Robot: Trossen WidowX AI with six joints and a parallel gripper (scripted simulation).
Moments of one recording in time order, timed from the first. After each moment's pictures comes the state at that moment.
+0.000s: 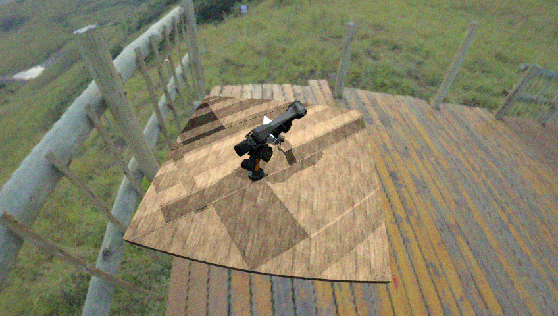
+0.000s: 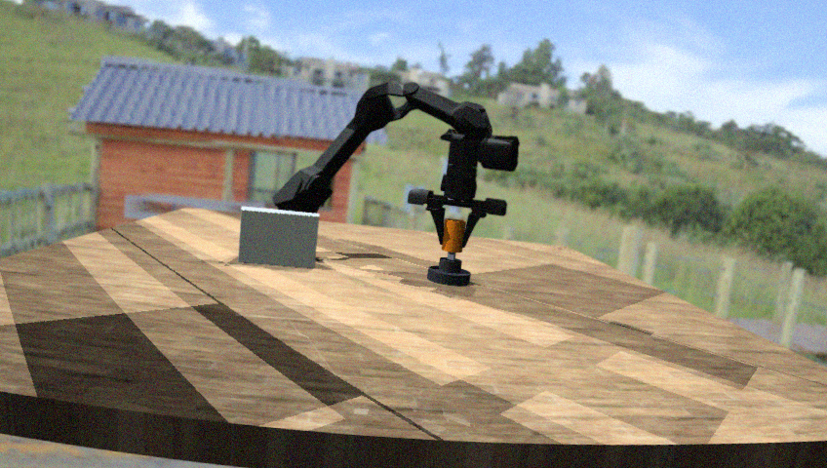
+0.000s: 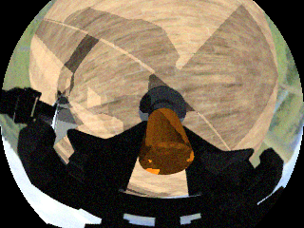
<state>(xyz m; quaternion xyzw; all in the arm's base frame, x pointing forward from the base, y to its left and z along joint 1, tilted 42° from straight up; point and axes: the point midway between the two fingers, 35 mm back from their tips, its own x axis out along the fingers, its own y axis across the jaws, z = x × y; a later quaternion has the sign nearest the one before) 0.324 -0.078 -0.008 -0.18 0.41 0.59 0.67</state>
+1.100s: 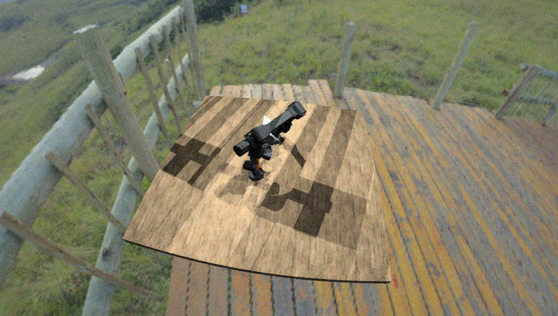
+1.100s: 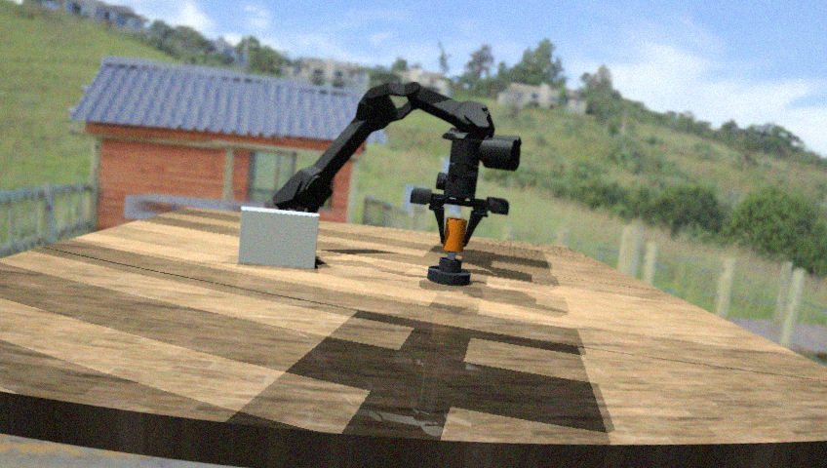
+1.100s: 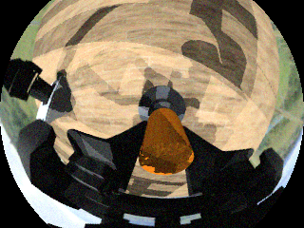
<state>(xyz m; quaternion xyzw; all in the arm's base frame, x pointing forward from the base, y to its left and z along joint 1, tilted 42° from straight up) 0.326 -0.081 -0.007 -0.24 0.35 0.63 0.65</state>
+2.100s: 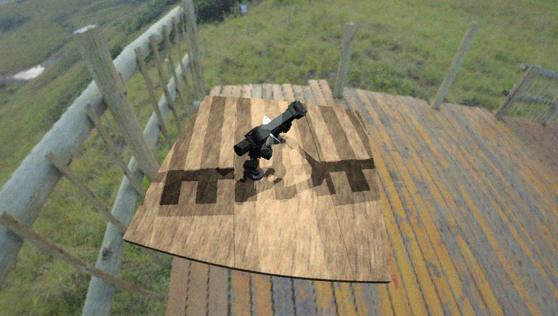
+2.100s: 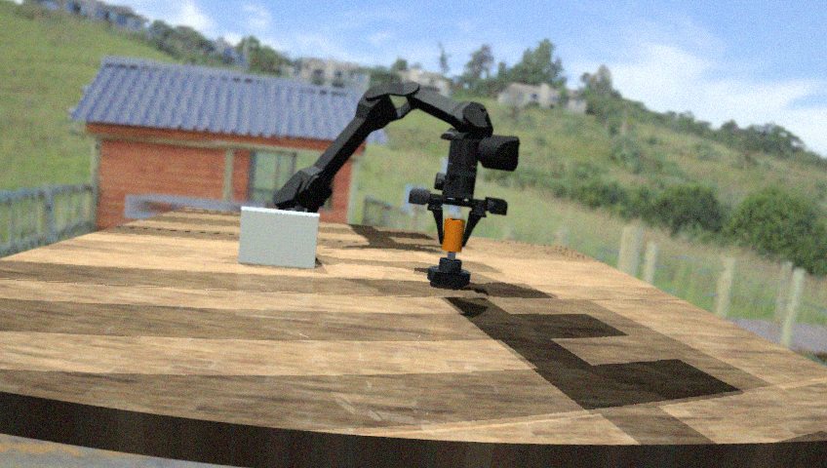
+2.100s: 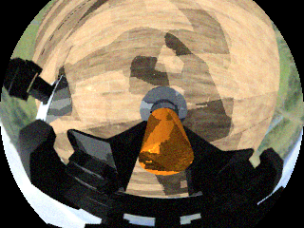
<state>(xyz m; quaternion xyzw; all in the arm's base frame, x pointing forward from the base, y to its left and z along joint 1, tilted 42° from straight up) 0.323 -0.079 -0.007 -0.24 0.34 0.64 0.65</state>
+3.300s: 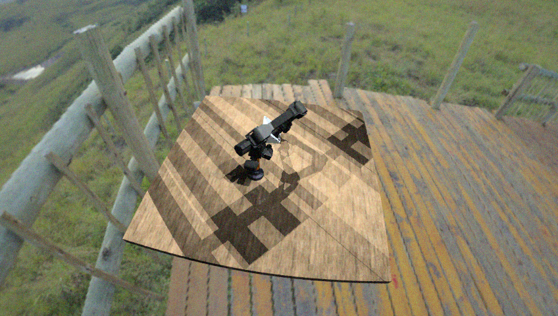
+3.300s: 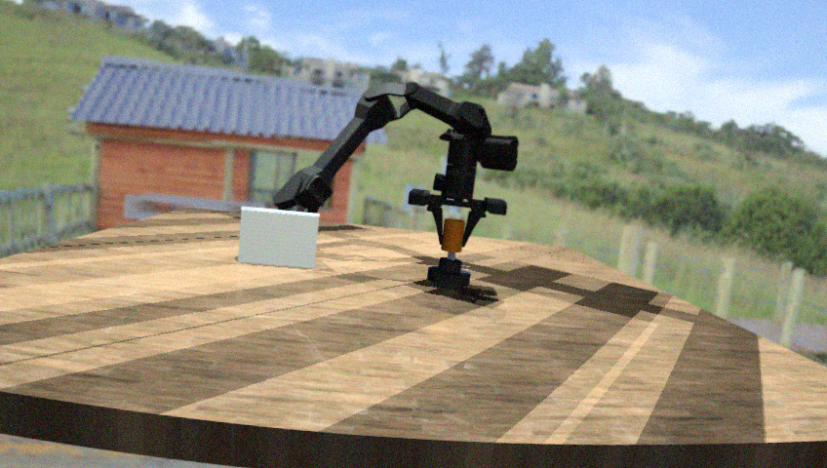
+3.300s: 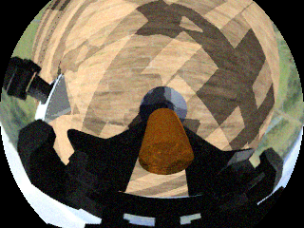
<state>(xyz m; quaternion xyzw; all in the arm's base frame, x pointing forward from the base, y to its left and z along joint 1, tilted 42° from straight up) 0.322 -0.078 -0.008 -0.25 0.34 0.63 0.65</state>
